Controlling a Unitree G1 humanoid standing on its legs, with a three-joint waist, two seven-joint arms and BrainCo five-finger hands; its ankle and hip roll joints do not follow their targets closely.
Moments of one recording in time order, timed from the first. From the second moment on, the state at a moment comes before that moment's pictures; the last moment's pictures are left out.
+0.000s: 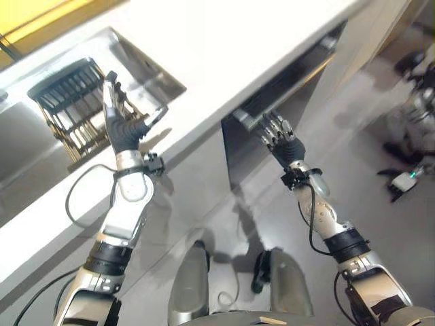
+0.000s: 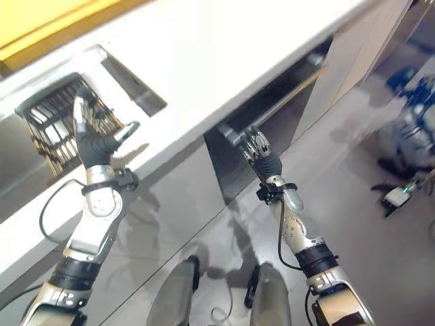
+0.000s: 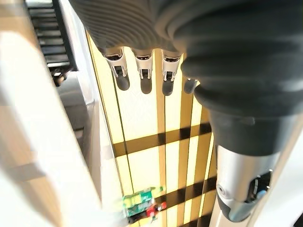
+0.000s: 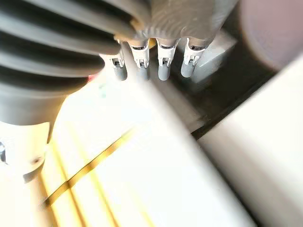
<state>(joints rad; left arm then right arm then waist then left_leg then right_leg) -0.30 0.45 -0.07 -0.01 -0.15 -0.18 0.59 -0.40 -0.34 0.24 0.16 0.95 -0.13 0.09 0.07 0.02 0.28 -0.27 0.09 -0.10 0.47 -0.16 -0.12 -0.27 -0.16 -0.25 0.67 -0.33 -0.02</state>
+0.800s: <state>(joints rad) -0.17 0.42 -0.02 -0.03 -0.18 -0.16 0.54 -0.16 -0.37 0.22 -0.08 0.75 -0.13 0.03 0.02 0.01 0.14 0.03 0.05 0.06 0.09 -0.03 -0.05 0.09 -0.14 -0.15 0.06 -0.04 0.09</state>
